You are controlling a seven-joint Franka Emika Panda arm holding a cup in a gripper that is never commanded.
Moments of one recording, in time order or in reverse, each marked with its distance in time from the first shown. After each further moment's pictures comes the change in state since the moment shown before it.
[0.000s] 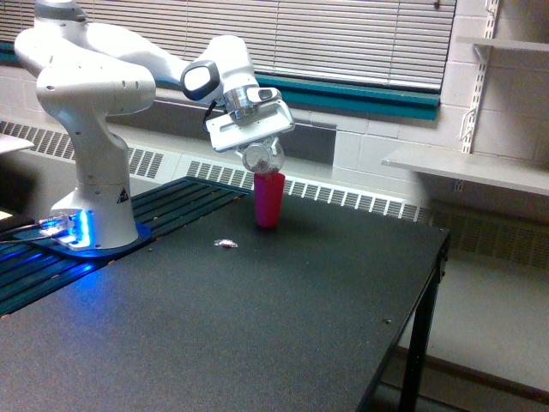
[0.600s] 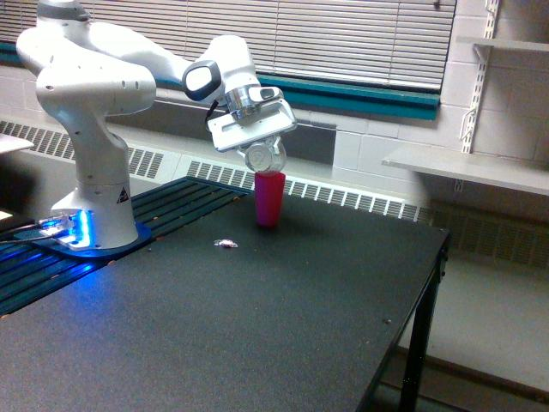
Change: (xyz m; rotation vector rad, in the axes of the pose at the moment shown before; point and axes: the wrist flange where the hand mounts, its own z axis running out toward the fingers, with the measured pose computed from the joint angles) arm 0.003 0.004 0.000 -0.001 0.012 0.001
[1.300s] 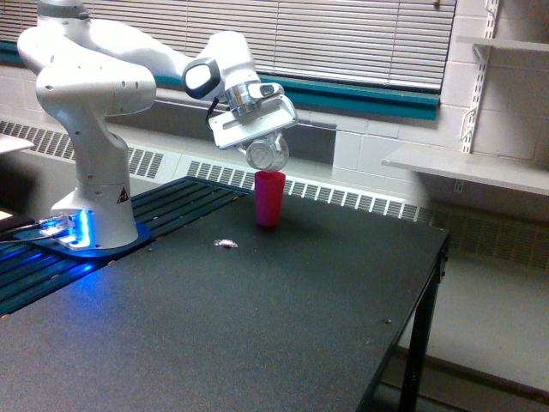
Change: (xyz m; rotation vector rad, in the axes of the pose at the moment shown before) arm -0.005 0.013 -0.005 -0.003 0.024 0.042
